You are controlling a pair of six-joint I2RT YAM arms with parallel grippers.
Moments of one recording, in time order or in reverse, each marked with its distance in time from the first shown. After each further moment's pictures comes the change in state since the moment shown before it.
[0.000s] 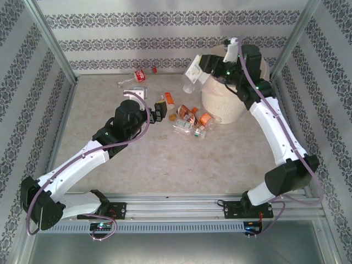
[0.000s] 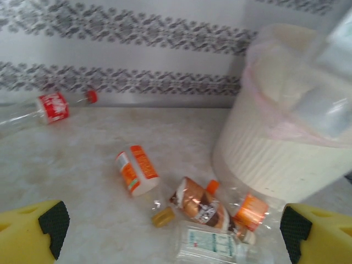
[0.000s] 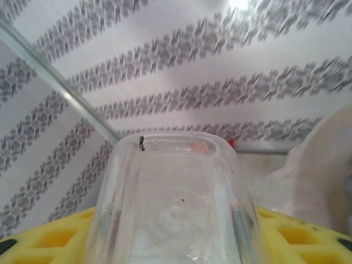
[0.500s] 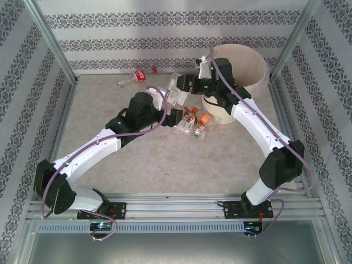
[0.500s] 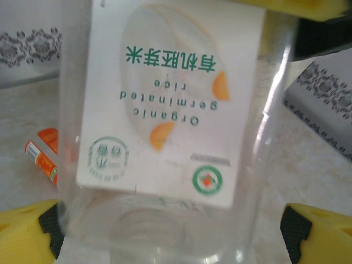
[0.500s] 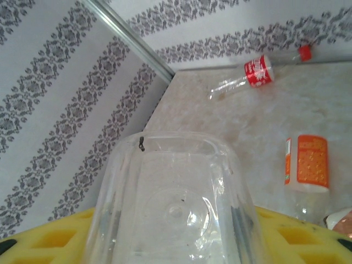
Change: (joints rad) left arm -0.008 0.151 0.118 -0.031 0.359 0.143; right arm 0.159 0.103 -0.116 0.038 -0.153 0.069
